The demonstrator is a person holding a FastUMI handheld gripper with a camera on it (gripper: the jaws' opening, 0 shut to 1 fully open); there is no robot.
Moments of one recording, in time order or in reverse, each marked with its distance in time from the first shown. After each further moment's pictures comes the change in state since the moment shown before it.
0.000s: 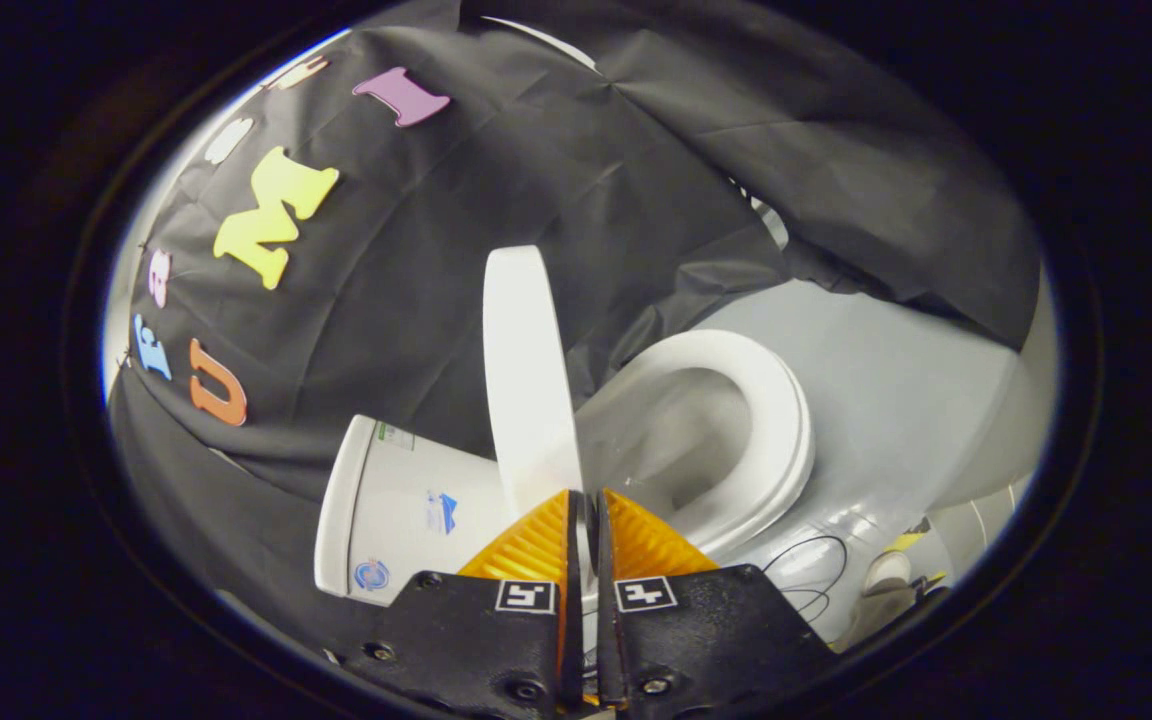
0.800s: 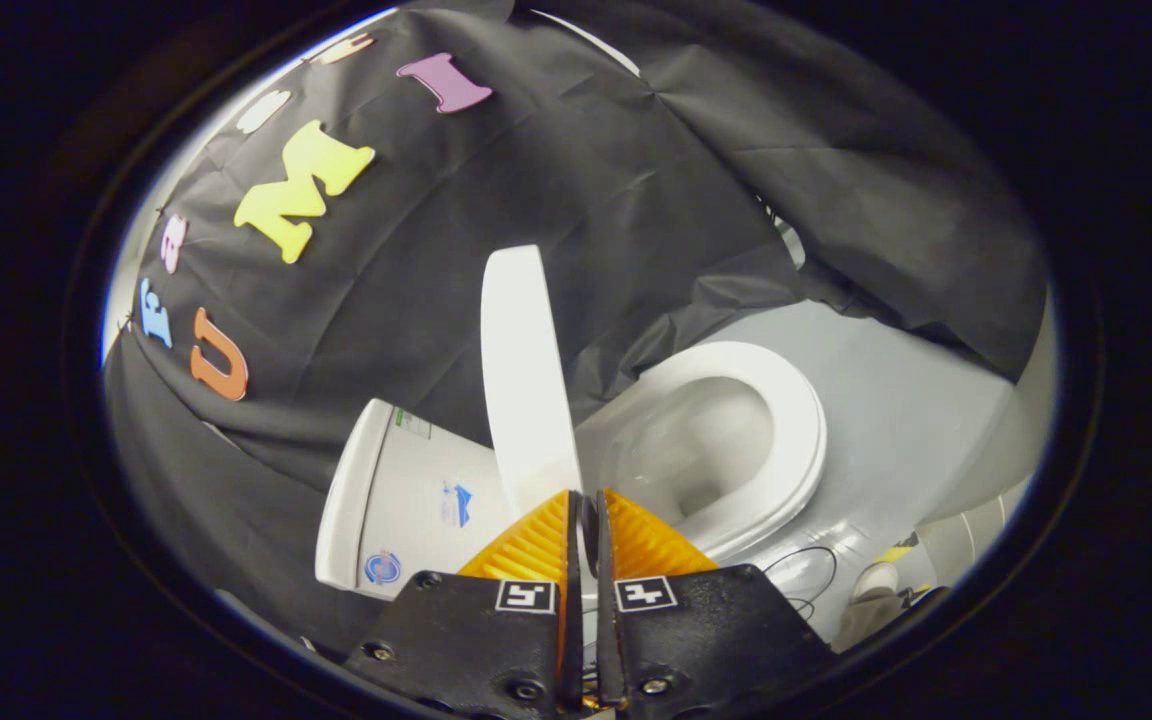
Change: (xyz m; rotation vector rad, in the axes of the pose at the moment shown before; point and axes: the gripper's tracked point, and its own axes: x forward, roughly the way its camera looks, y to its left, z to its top) arm -0.007 0.043 -0.006 -0.086 -0.008 -0.011
